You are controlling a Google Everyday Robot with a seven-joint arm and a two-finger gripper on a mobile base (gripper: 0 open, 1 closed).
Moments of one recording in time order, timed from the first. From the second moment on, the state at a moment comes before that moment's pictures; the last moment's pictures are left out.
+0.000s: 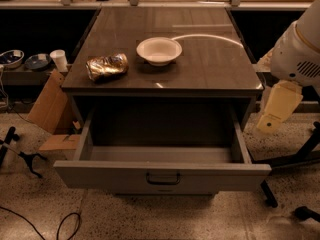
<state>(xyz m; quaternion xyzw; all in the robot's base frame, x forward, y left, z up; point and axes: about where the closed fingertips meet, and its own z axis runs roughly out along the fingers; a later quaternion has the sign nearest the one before) 0.452 -0.204 0.927 -0.57 0.81 0.03 0.15</state>
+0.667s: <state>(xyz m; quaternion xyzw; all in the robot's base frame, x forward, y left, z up) 0.443 -0.217 0.887 -0.58 0.80 0.07 0.15</state>
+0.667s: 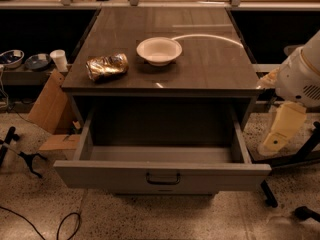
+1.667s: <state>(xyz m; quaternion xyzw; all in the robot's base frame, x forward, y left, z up) 0.402 -0.244 0.819 -0.57 0.79 0.15 0.14</state>
